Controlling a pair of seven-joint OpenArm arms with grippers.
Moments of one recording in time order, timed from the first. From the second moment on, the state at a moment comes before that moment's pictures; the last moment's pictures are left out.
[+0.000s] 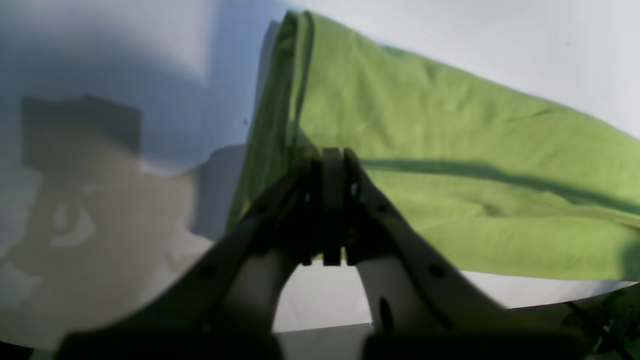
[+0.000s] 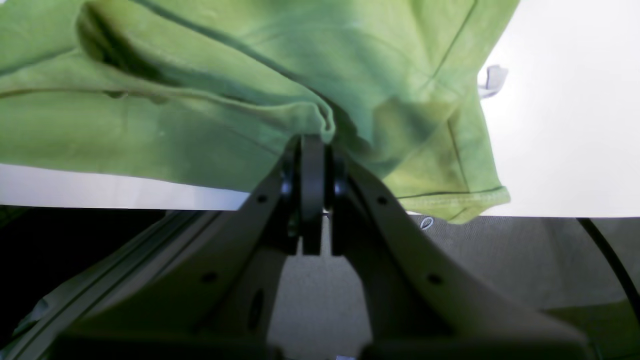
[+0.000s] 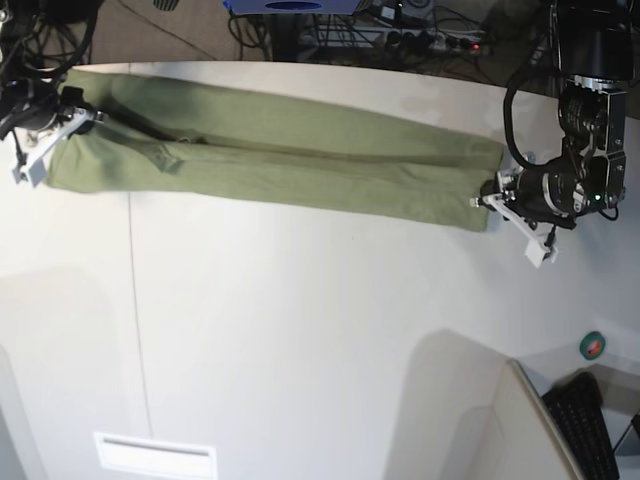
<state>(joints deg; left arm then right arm) 3.2 -27.3 -5.0 79.5 -41.6 -4.8 62.5 -23.8 14.1 23.5 99.3 33.8 9.8 -69.9</state>
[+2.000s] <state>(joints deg) 1.8 -20.2 1.0 69.3 -43.0 -5.4 50.6 -21.1 9.7 20.4 85.9 34.0 10.4 -67.7</state>
